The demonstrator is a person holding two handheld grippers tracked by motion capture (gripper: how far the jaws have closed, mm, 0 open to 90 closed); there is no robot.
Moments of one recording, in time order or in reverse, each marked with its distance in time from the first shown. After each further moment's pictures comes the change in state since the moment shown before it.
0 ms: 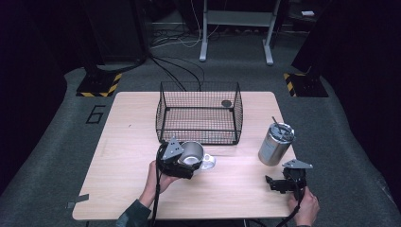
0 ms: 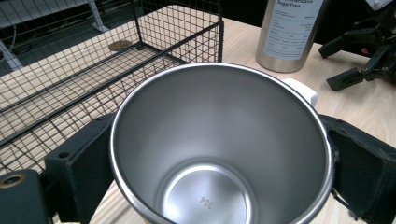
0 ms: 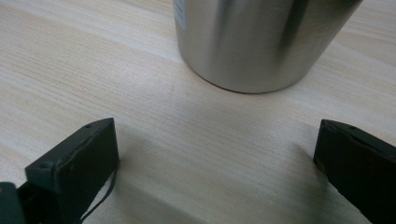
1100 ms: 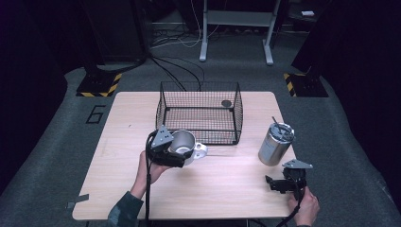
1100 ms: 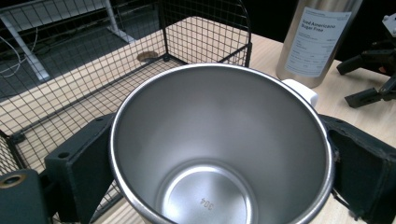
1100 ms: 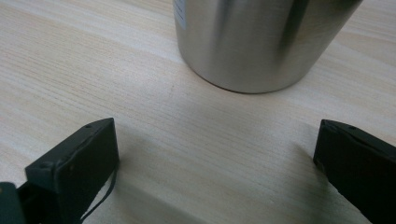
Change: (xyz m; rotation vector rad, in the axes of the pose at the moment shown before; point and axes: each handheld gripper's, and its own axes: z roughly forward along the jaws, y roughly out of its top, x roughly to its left) left arm 0.029 0.023 -0.022 -0.013 0.044 -0.021; right arm 0.000 0.000 0.000 0.000 0.000 0.000
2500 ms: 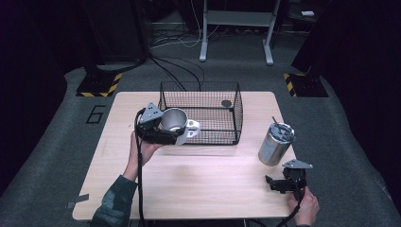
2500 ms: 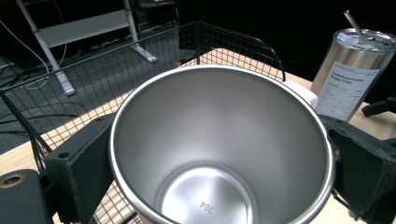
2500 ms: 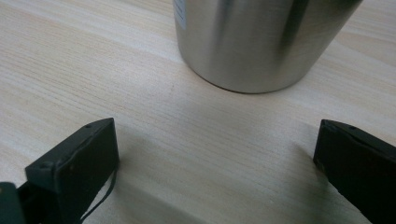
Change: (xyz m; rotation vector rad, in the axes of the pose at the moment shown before) left arm 0.041 0.047 -0.016 -0.059 0.060 -0.027; right arm 0.000 0.000 0.000 0.000 0.000 0.000
